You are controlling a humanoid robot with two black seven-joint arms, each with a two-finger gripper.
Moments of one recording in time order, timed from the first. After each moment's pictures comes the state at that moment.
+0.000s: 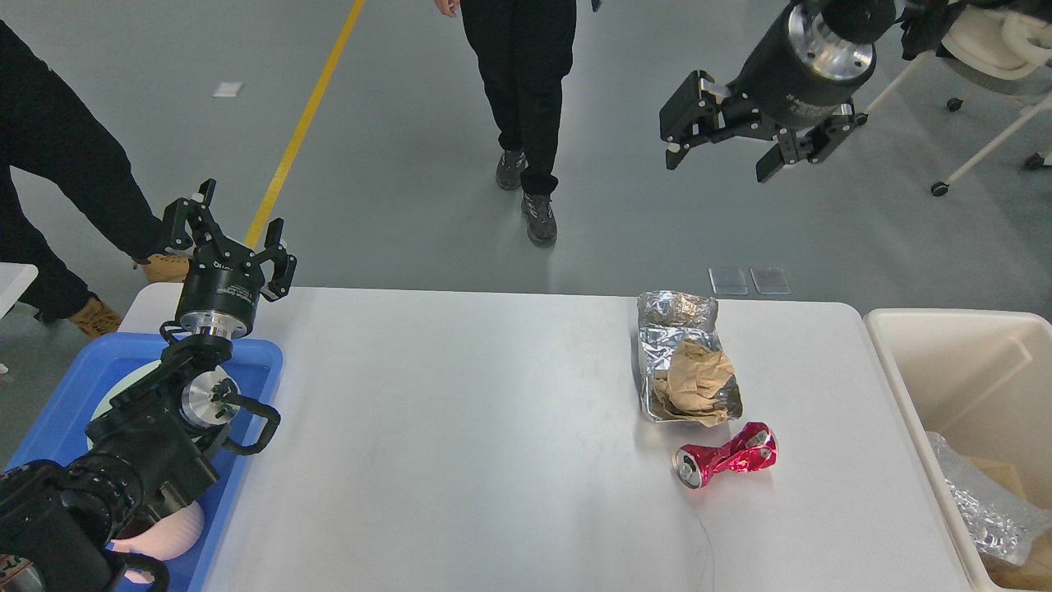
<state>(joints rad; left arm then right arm) -0.80 0.15 -0.59 -0.21 -0.15 -0.48 -0.67 2.08 -0.14 -1.24 0.80 0.11 0.96 -0.07</state>
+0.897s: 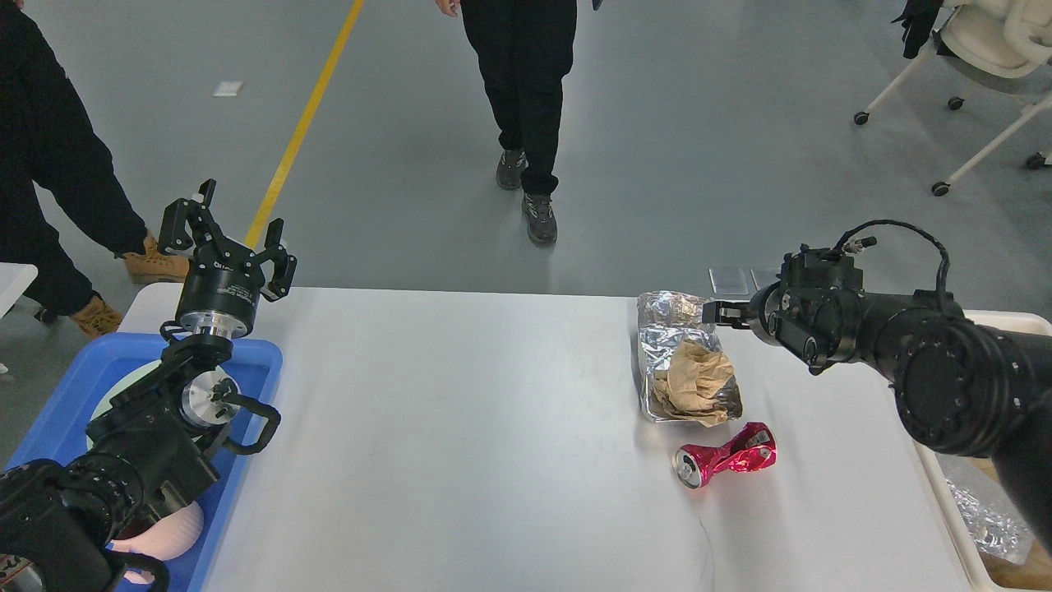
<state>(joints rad) -0.80 0.15 -0.59 -0.21 -0.15 -0.48 -0.67 1.20 -0.03 -1.26 0.38 -0.06 0.25 -0.07</state>
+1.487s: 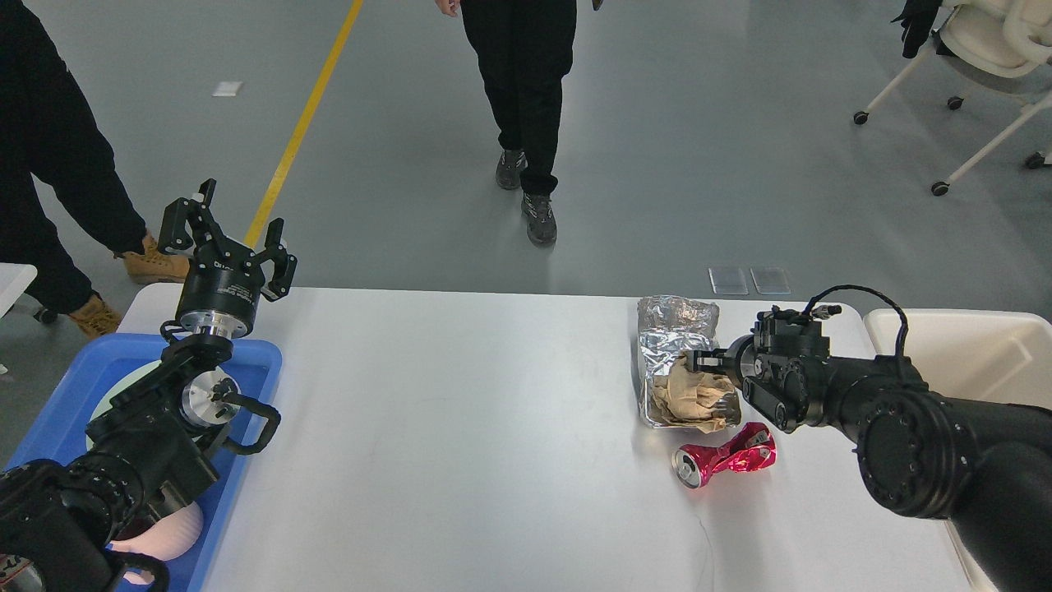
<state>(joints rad) -0.80 0.15 -0.59 -0.21 -0.15 -0.48 -0.67 1.05 0.04 -1.26 0.31 -0.09 0.15 -0.07</state>
